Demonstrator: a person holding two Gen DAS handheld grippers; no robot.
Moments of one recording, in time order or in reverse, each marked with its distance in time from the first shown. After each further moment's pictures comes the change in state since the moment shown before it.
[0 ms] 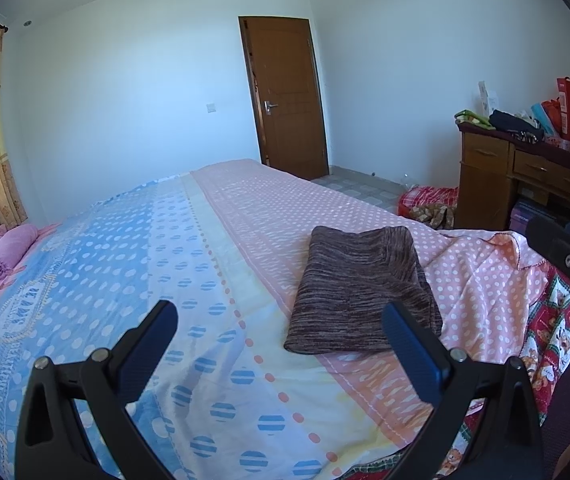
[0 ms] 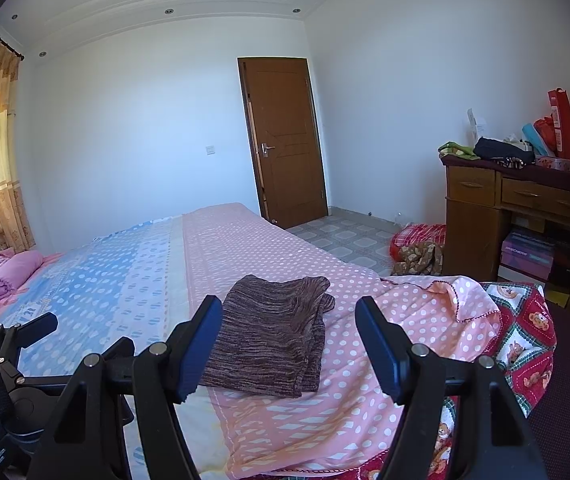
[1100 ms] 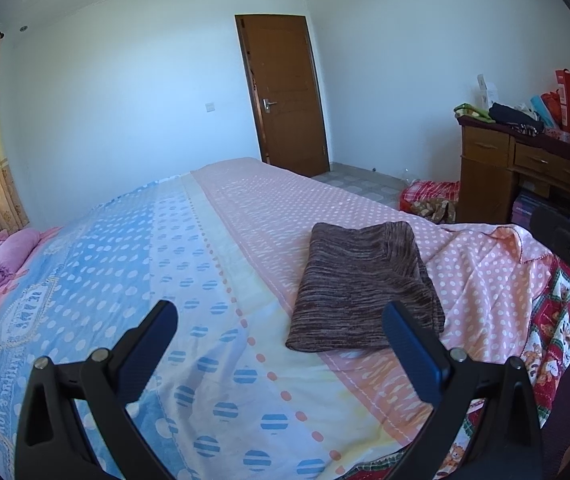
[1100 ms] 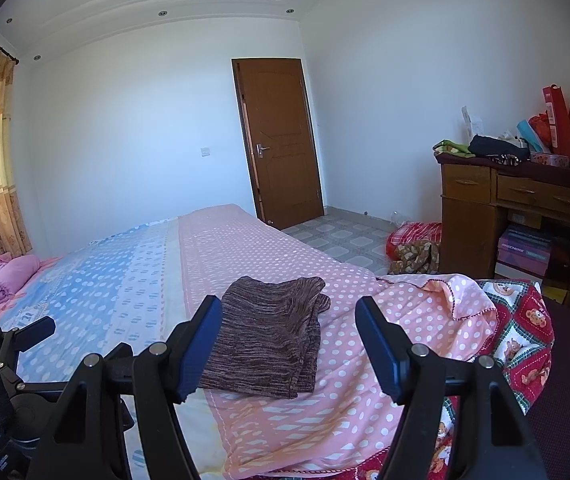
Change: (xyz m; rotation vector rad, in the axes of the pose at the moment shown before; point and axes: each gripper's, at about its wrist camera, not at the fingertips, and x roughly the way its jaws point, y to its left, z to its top) left arm 0.001 -0.001 0.002 0.021 0.016 0.004; right arm -0.002 -0.003 0.000 0.018 0.000 -0.013
